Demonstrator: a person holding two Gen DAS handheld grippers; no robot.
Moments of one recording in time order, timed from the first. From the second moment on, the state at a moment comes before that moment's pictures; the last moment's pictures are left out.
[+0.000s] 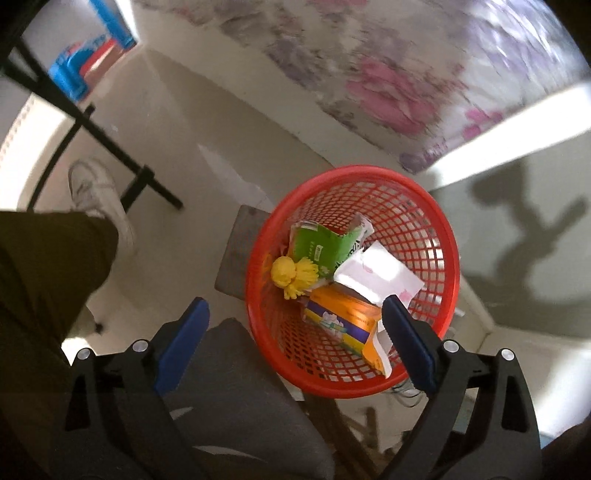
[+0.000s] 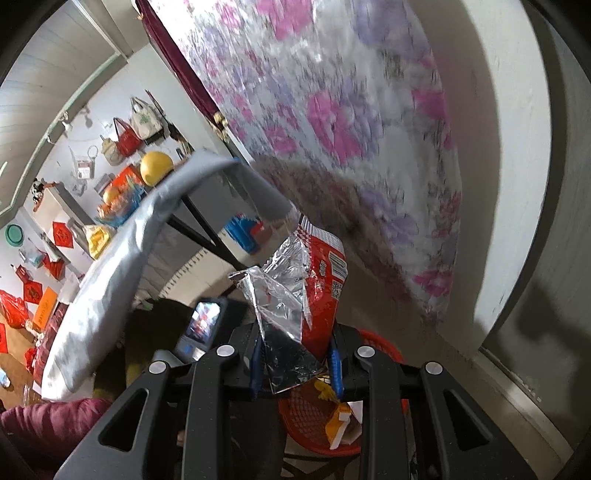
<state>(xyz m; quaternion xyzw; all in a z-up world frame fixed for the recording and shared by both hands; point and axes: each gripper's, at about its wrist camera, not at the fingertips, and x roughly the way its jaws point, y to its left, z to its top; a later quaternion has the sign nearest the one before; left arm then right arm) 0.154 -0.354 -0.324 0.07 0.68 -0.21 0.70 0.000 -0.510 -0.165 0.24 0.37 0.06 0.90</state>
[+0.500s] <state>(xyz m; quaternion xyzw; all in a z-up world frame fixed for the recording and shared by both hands) 0.162 -0.339 -0.328 0.03 0.69 -0.19 0.70 0.031 -0.482 -0.274 0.23 0.49 0.04 0.84</state>
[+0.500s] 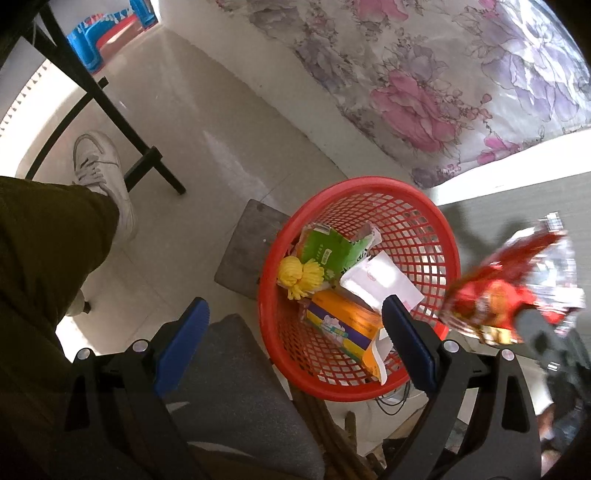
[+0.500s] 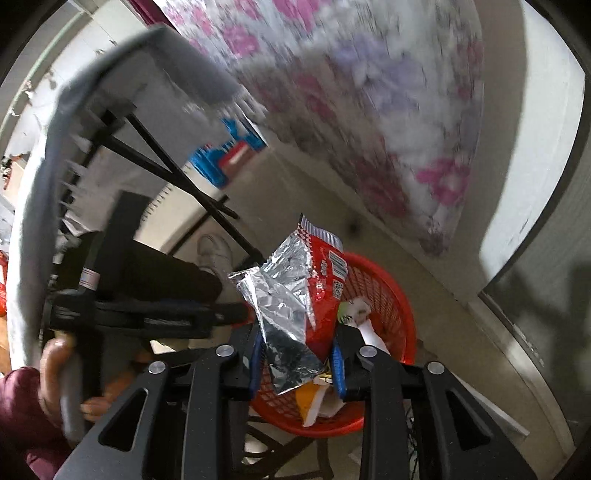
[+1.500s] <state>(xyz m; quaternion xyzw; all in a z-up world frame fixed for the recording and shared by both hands) 0.156 -0.342 -0.313 0.06 0.66 -0.19 0.73 0.038 -0.478 -0.311 0.21 0.53 0.03 0.82</state>
